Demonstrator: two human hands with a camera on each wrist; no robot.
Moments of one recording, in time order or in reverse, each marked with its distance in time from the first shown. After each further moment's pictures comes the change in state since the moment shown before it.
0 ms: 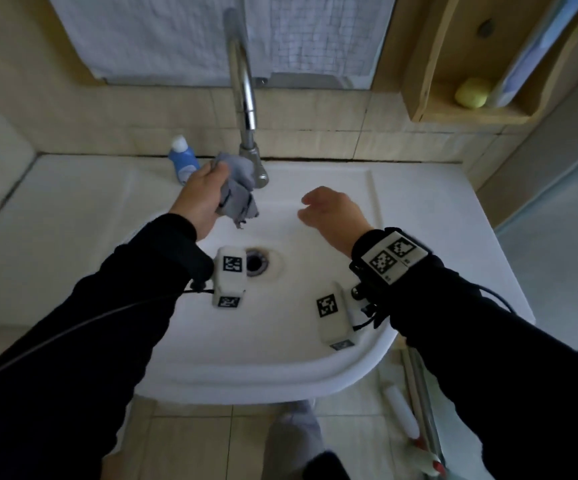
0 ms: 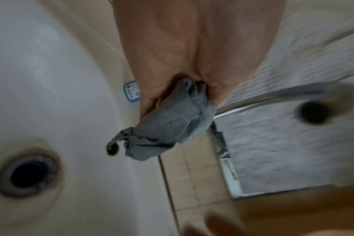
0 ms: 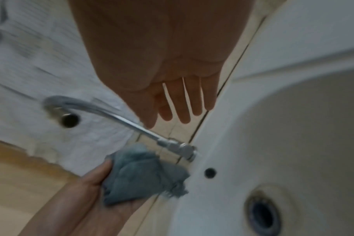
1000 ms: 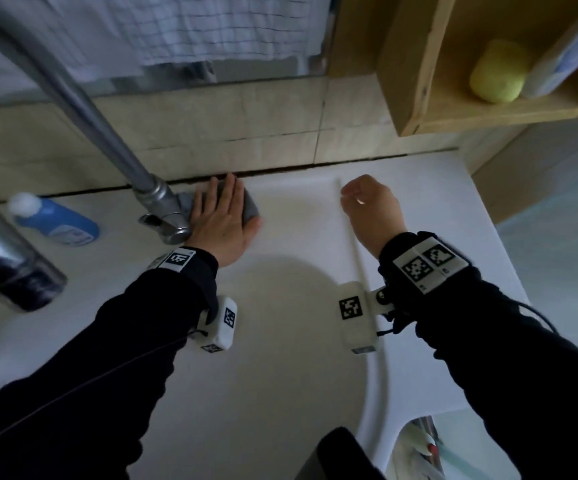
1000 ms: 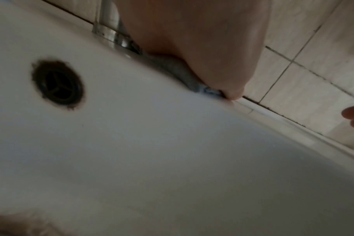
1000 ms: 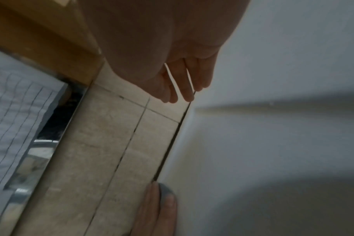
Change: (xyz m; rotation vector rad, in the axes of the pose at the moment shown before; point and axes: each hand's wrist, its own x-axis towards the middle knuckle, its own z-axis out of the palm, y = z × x) left_hand 0.186 -0.095 0.115 1.546 -0.397 0.272; right_hand 0.154 0.107 -0.077 -0.044 0.347 0.204
